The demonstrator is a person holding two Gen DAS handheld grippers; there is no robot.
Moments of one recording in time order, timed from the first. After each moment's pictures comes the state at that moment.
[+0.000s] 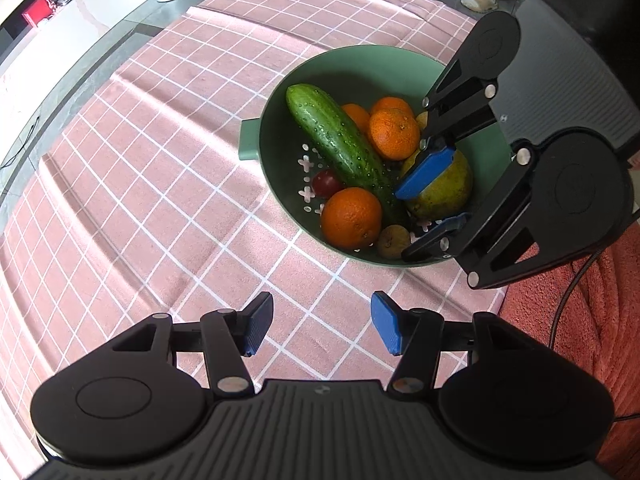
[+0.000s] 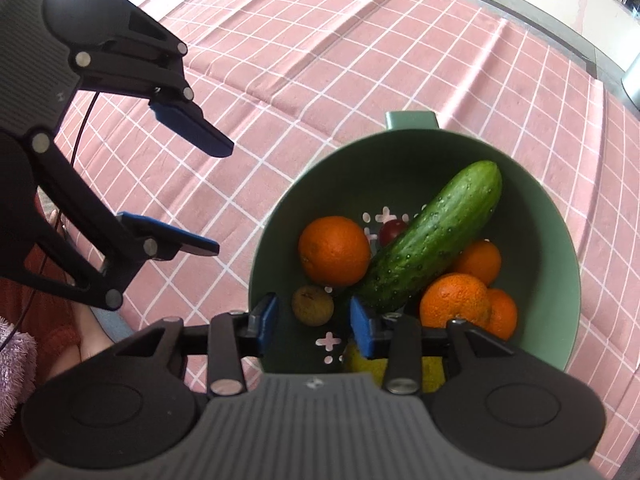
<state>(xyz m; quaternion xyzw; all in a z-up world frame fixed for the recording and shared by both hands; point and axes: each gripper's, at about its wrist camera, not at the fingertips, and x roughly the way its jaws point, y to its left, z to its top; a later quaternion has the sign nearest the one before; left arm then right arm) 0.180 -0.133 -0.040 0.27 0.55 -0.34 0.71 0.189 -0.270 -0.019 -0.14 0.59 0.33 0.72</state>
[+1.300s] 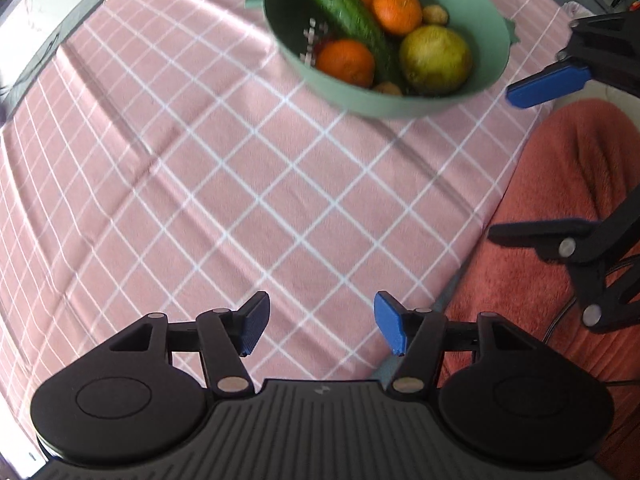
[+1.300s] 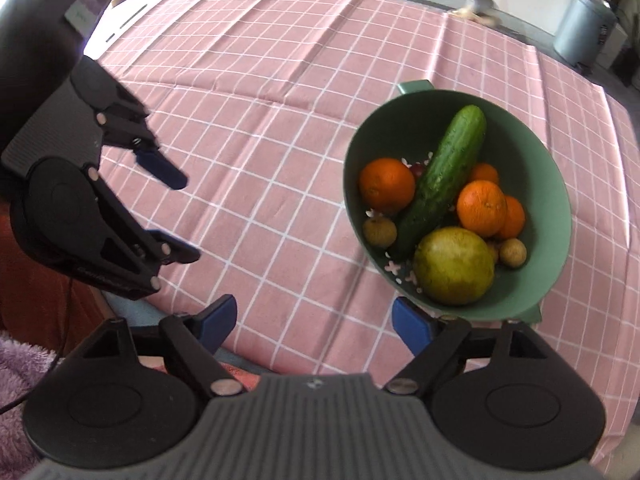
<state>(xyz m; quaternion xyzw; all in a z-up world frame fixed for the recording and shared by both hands) 0.118 -0.093 -0.060 0.27 0.64 -0.26 0.67 0.086 -0.258 0.019 -0.08 0.58 0.23 0.78</state>
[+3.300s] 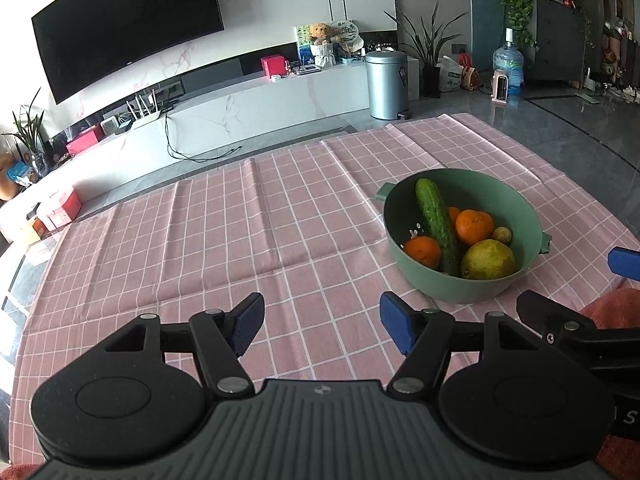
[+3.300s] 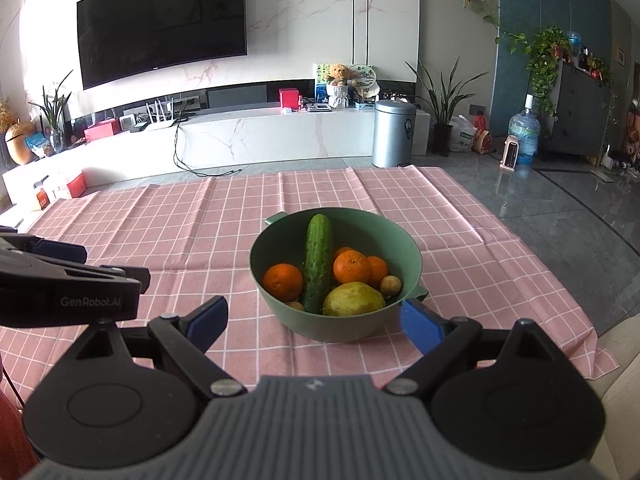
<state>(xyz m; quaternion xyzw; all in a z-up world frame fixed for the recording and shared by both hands) 0.014 -0.077 0.014 0.12 0.36 -0.08 0.92 -0.039 -0.265 0.046 0.03 0.31 -0.02 0.95</state>
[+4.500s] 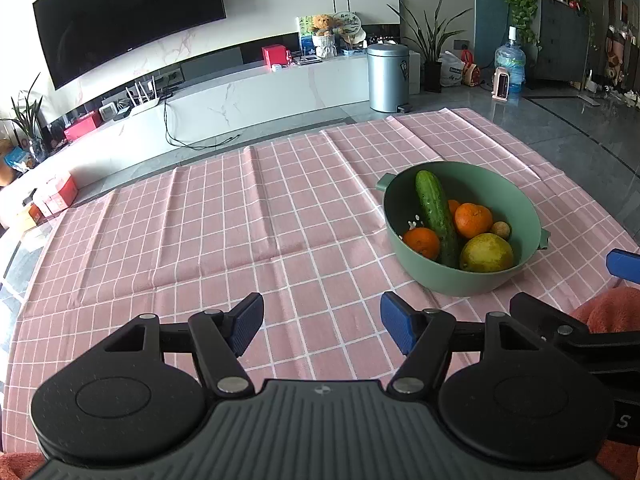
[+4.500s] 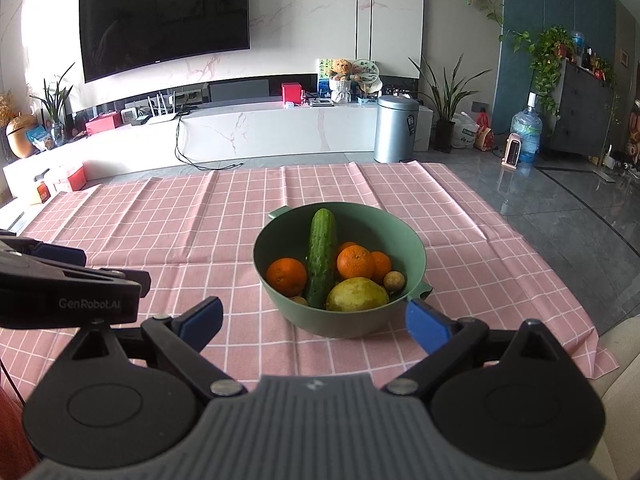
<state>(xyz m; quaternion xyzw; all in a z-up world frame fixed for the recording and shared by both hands) 0.017 -0.073 0.013 0.10 0.38 -0.08 0.92 -0.035 -0.263 0.044 0.02 0.32 -0.01 0.95</state>
